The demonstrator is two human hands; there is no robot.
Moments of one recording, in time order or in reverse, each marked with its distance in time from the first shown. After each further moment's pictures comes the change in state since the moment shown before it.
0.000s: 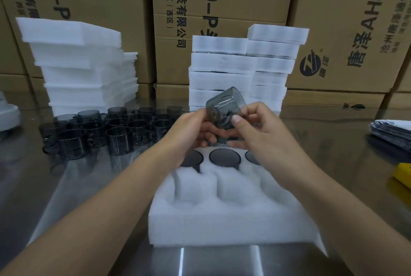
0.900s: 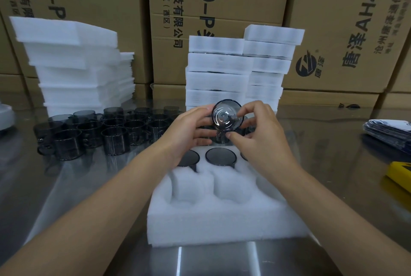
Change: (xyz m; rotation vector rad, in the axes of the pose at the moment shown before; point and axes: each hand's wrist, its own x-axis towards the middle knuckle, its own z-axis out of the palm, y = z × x) left_hand 0.001 -0.002 0.001 -0.076 -0.058 0.036; right_hand 0.007 0.016 -0.007 -0.446 0.115 -0.219
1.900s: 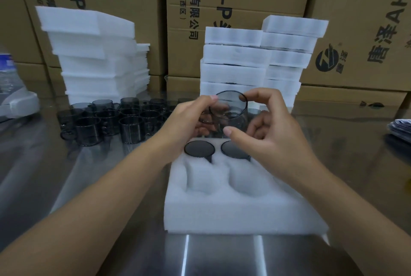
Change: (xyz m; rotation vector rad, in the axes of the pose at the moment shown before) left_hand -0.025 0.009 -0.017 0.109 0.102 0.082; right_hand -0.014 -0.023 -0.003 0.135 -0.139 -0.053
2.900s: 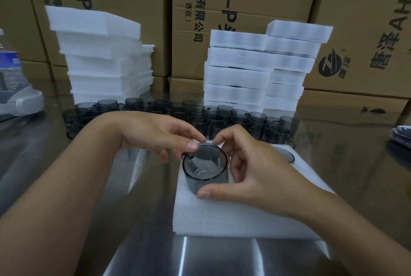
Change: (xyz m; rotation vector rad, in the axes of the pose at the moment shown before) left_hand -0.016 0.036 -0.074 0.699 -0.623 -0.284; right_hand -0.022 -0.030 0.013 -0.151 -0.499 -0.016
